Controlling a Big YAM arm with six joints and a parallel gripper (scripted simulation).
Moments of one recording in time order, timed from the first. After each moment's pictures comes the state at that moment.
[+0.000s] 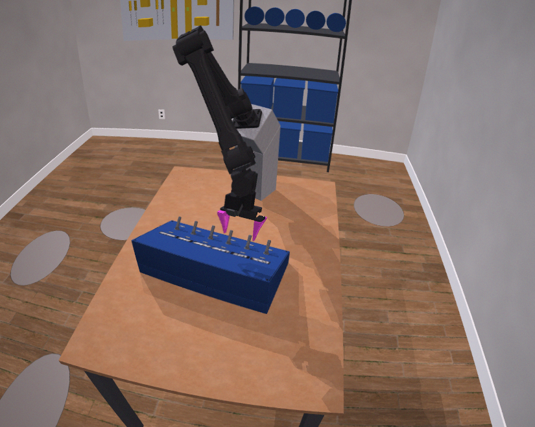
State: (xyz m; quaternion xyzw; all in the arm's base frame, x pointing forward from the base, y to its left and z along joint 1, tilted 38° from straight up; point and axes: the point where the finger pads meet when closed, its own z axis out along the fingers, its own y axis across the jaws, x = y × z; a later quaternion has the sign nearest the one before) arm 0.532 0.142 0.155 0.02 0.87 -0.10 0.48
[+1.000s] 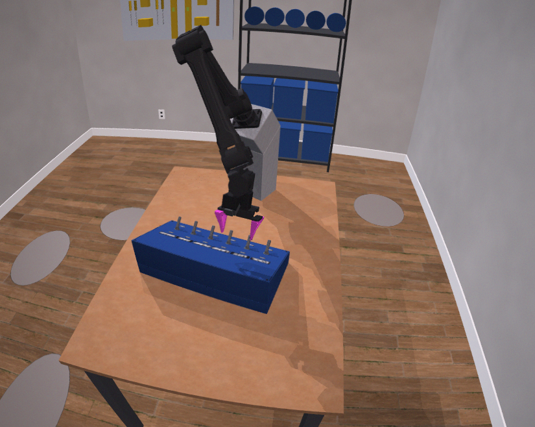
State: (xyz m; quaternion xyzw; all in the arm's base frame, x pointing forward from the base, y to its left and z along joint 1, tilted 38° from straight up) arm 0.532 0.133 0.155 0.01 0.87 -0.11 0.48
